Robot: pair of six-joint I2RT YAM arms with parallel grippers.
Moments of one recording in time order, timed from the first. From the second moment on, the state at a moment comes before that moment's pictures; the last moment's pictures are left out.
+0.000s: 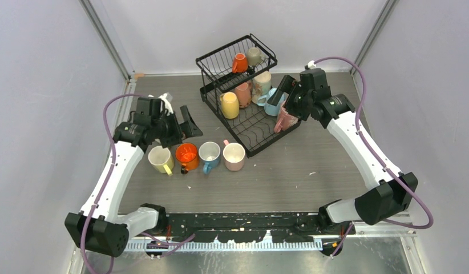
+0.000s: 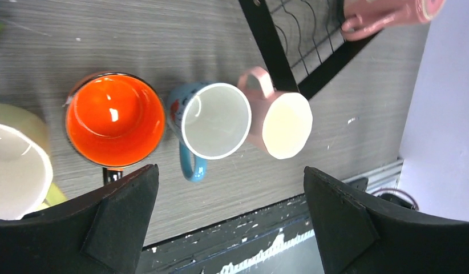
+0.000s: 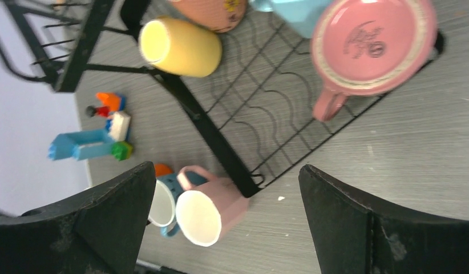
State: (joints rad) left arm -0.19 1.12 1.17 -0.87 0.31 -0.54; right arm 0.36 1.37 1.42 -0.69 -0.05 0.73
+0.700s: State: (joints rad) left arm -0.34 1.12 1.17 -0.83 0.38 -0.52; right arm 0.25 1.60 1.50 -0.79 0.21 0.65
